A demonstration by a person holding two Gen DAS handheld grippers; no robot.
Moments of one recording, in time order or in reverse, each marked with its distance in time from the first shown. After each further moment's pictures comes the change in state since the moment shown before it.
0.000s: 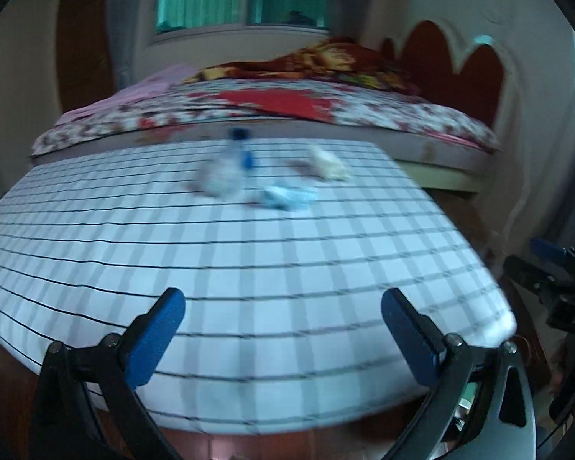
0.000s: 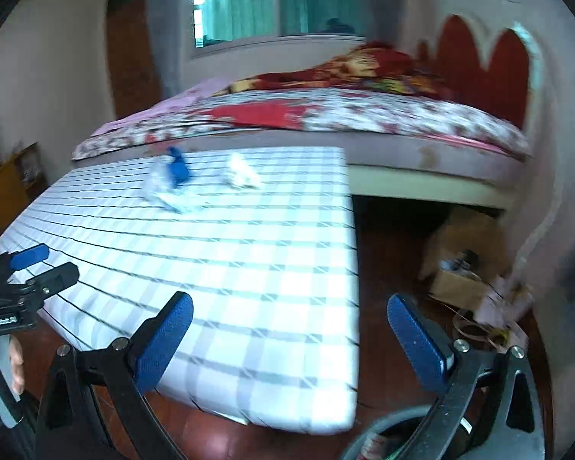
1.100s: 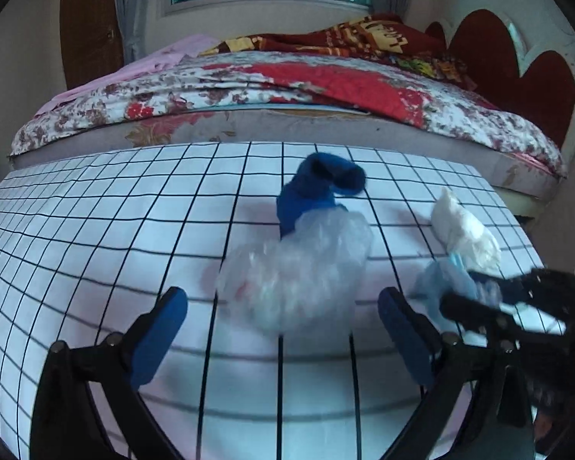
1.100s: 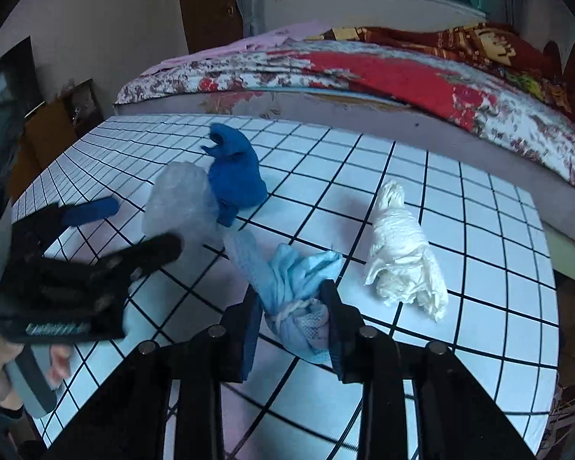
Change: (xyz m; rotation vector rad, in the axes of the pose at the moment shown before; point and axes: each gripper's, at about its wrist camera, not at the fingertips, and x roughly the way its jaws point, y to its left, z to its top) left arm 0.199 0.061 0.114 -0.043 0.107 0.059; right arm 0.245 0.087 0.110 -0.169 0.213 0.240
